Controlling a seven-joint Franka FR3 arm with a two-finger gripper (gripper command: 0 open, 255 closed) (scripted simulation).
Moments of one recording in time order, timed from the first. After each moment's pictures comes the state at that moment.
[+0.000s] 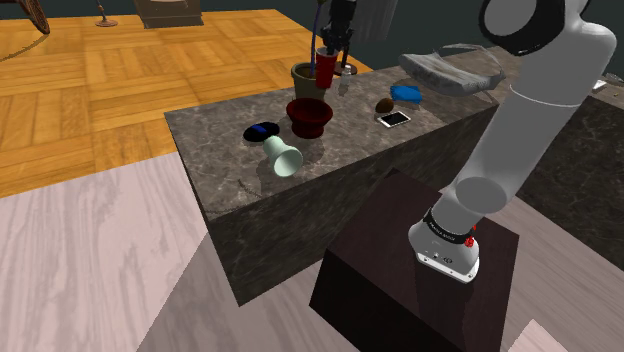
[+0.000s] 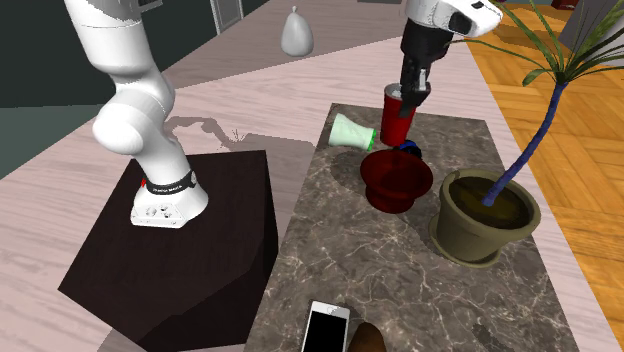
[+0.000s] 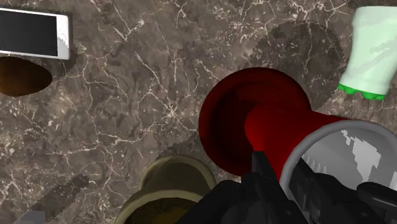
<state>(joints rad) -0.07 0.12 -0.23 -1.62 0.13 1.71 -0.11</state>
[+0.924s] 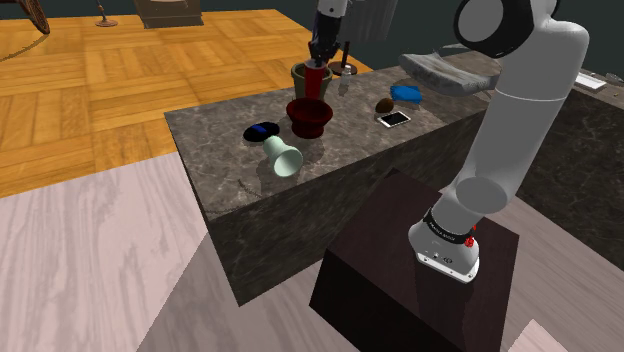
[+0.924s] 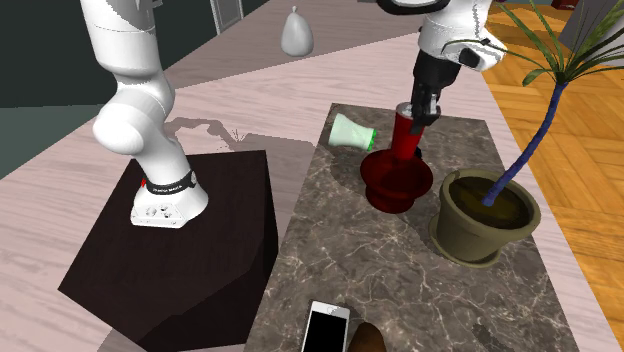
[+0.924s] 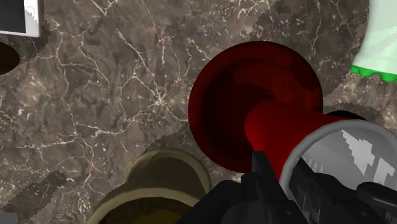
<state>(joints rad) -0.06 0.24 -0.22 -1.60 0.16 1.80 -0.11</state>
